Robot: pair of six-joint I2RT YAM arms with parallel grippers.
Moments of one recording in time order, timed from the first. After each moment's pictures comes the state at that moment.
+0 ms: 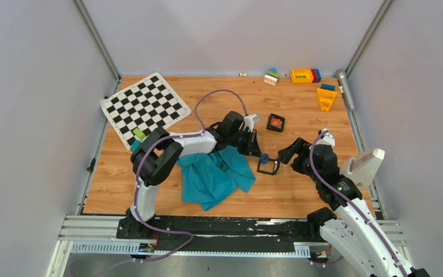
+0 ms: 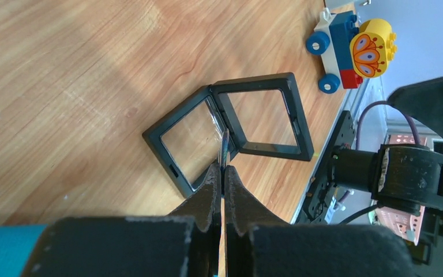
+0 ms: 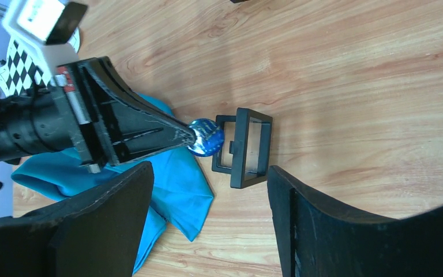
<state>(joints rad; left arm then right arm) -0.79 1.99 1.26 0.10 0.58 -0.59 0.39 0.60 0.55 -0.47 0.12 0.74</state>
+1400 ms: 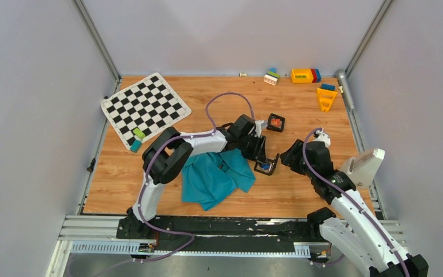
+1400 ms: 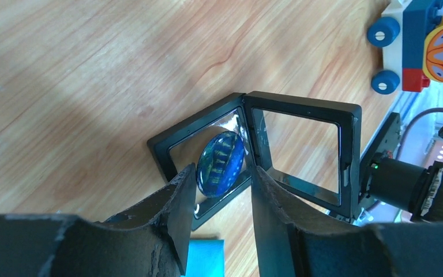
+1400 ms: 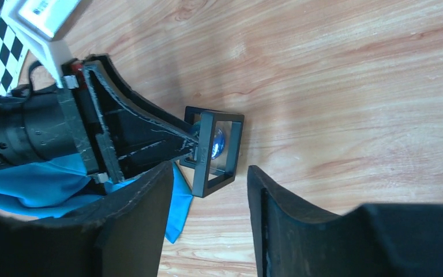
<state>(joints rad) -0.86 2.13 1.42 -0.08 0.49 -0.57 0.39 0.70 0.54 -0.47 0.15 0.74</state>
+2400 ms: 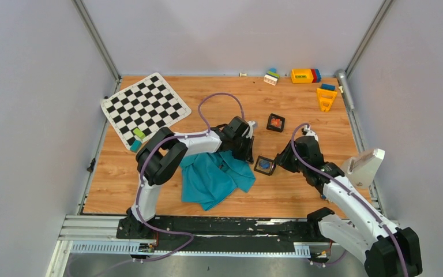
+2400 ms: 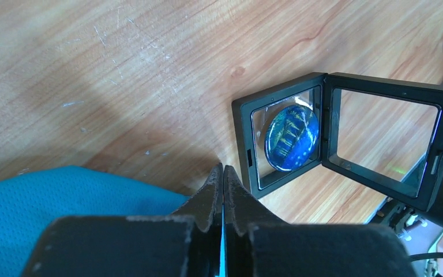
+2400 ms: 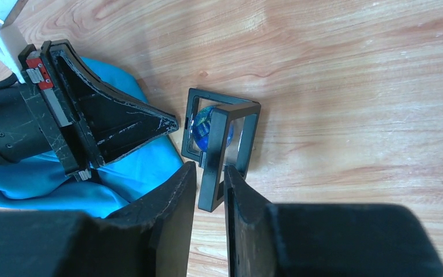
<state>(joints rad) -0.83 2.05 1.33 -0.18 0.32 -0.53 0.39 0.89 0.54 -0.38 0.04 0.74</state>
